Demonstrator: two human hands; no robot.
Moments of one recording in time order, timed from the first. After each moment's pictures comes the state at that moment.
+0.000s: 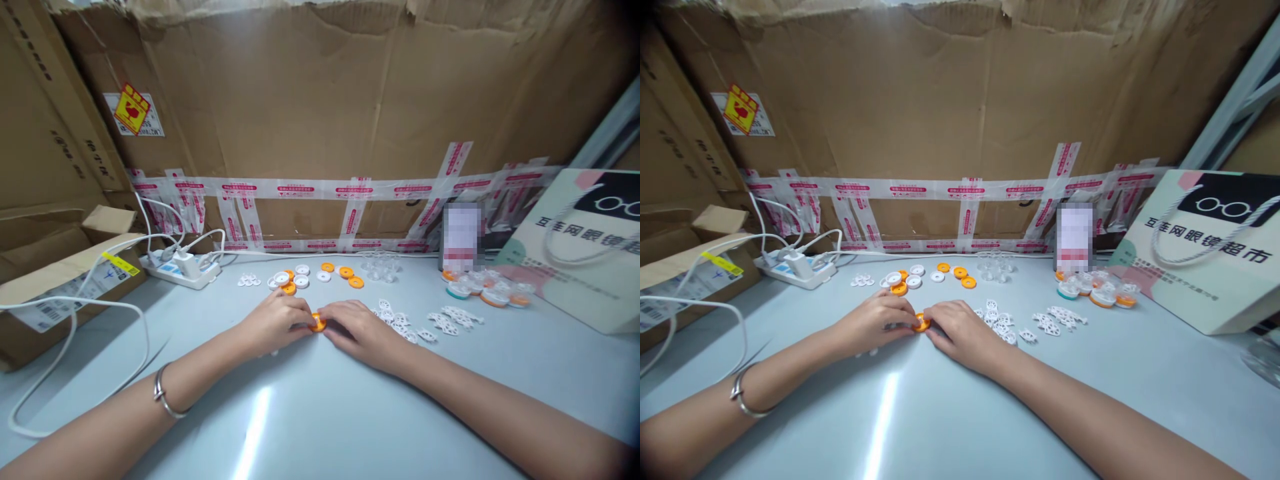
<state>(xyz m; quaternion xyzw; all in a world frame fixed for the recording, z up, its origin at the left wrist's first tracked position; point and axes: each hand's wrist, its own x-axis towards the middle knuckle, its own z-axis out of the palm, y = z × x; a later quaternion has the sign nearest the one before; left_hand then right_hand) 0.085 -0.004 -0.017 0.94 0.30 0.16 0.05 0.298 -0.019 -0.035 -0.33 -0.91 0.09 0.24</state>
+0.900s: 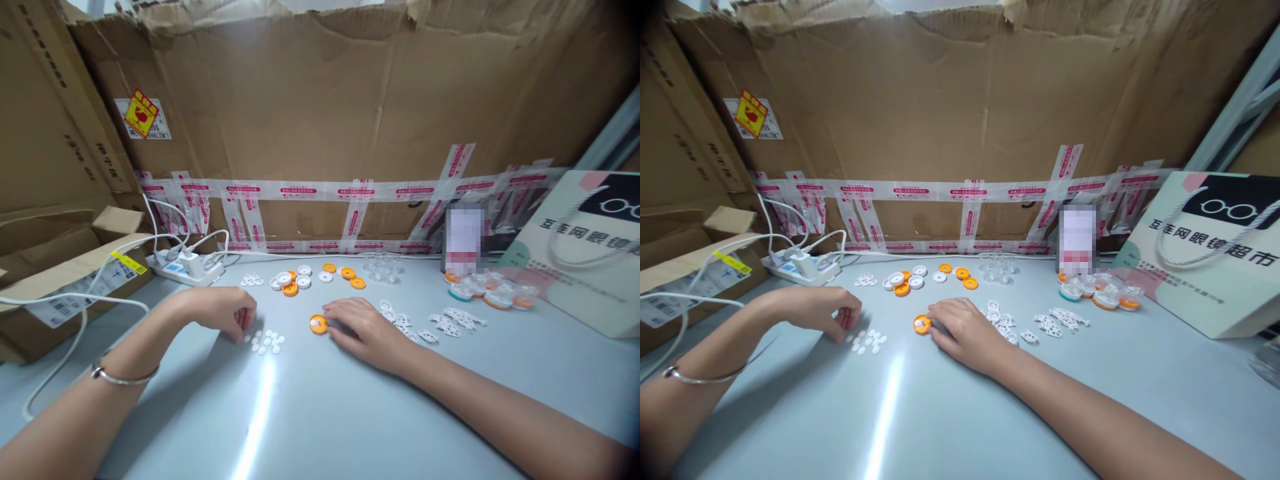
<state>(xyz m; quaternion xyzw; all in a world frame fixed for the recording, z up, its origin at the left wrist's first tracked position) 0.012 0.006 0.038 0.82 0.50 -0.14 0.25 0.304 -0.021 -0.033 -0.31 -0.91 0.07 0.26</state>
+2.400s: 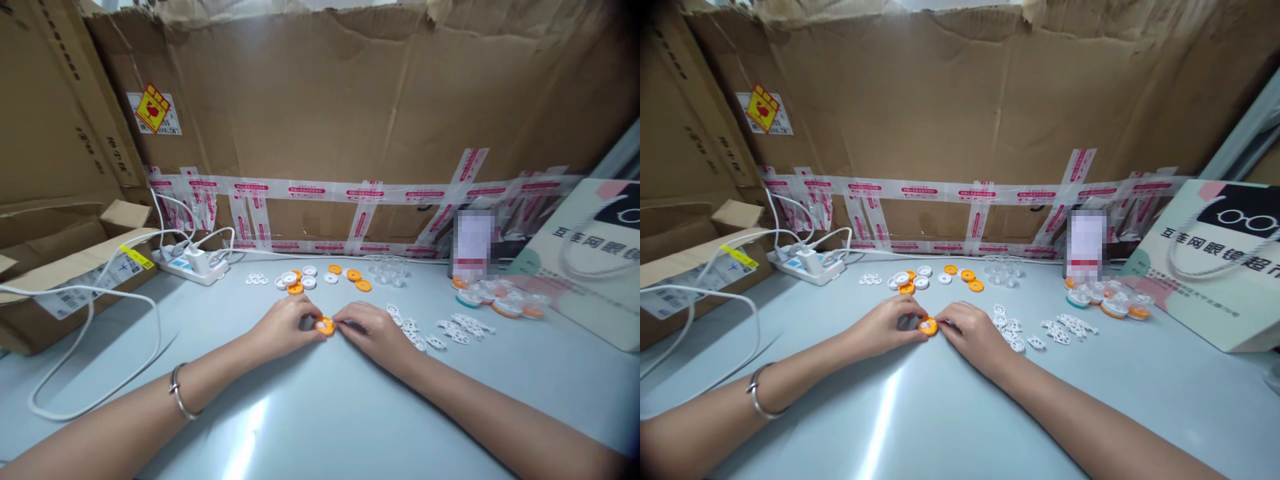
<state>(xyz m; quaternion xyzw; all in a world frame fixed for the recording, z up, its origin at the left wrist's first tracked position) 0.091 -0.014 -0.022 0.85 0.44 0.21 0.19 0.296 -0.019 -0.036 -0.33 -0.87 0.10 0.34</state>
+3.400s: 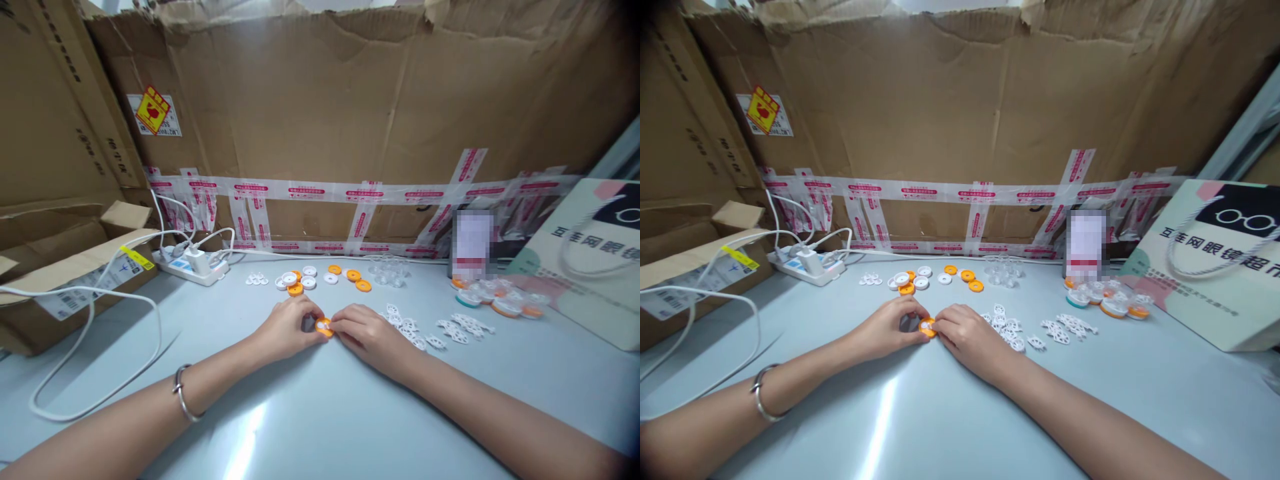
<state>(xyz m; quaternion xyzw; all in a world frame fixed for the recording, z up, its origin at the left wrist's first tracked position) 0.096 -0.015 -0.026 0.83 0.46 0.23 0.22 0.296 -0.019 -0.038 -0.27 -0.92 0.00 0.28</state>
